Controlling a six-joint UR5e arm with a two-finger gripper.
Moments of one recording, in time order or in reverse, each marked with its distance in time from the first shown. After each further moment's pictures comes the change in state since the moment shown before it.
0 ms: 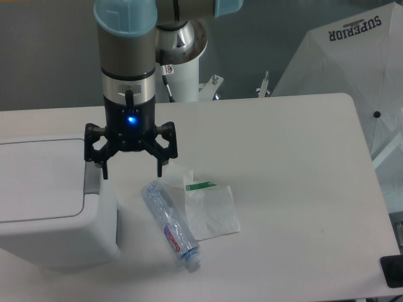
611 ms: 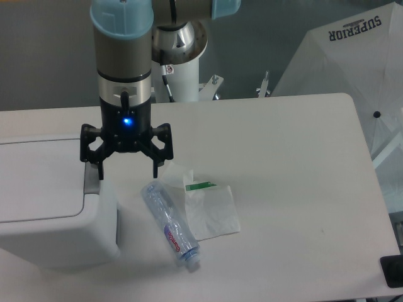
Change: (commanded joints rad) arm -0.020 -0.003 -0.011 0.000 -0.003 0.000
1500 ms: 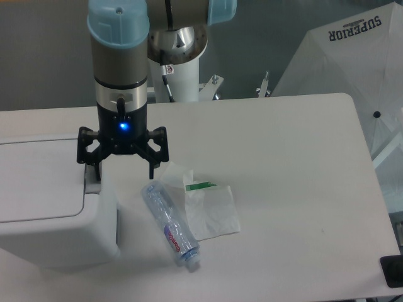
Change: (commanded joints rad) arm 0.000 -0.003 -0.017 0.000 0.000 0.000
